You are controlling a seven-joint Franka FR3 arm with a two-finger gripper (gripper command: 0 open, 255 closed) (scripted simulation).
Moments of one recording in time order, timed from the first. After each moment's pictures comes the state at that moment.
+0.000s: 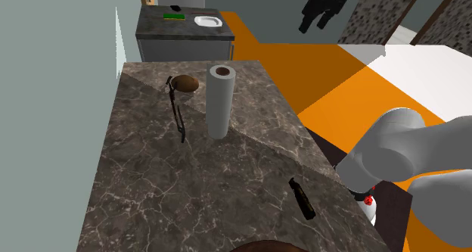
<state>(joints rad) 0.00 -0.82 -0.07 -2.28 -0.06 1.67 0.07</state>
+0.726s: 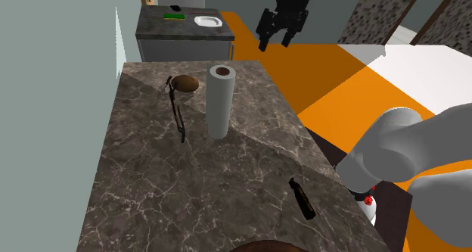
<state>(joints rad) 0.03 -0.62 0.09 -2.26 0.03 1.77 0.31</state>
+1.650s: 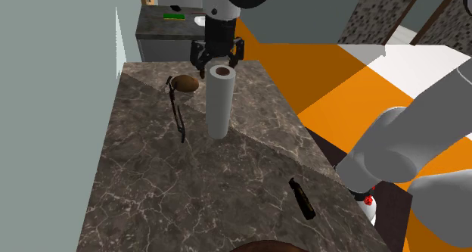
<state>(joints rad) 0.06 -0.16 0.30 -2.03 0.06 1.88 0.66</state>
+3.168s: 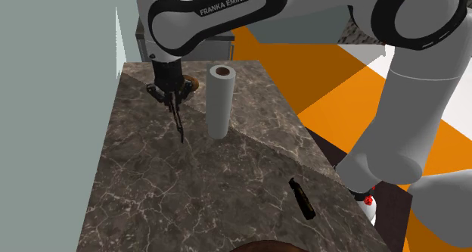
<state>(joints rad) 0.15 0.34 0.36 -1.71 -0.03 1.96 0.95</state>
